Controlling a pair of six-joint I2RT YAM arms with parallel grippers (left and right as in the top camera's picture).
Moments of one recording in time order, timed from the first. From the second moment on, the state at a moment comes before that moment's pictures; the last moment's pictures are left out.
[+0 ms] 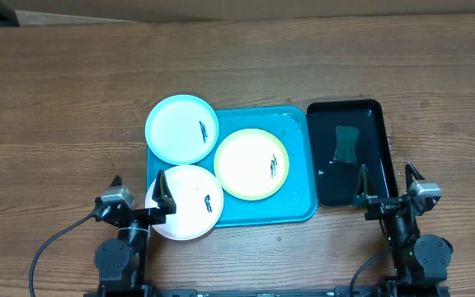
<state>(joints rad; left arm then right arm) 0.03 0.01 0.01 -0.08 0.02 -0.29 -0.01 0.01 0.02 -0.02 -0.13 0.18</state>
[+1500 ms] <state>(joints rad) -0.06 1.54 1.42 -1.23 0.48 -0.16 -0.01 1.40 1.39 -1.17 -0.35 0.19</state>
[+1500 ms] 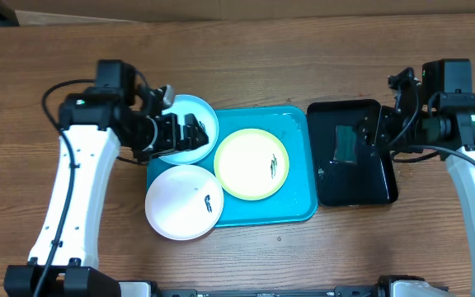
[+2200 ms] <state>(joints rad) -0.16 1.54 1.42 -1.22 0.25 -0.26 0.12 1.51 1.28 -1.00 -0.05 0.33</state>
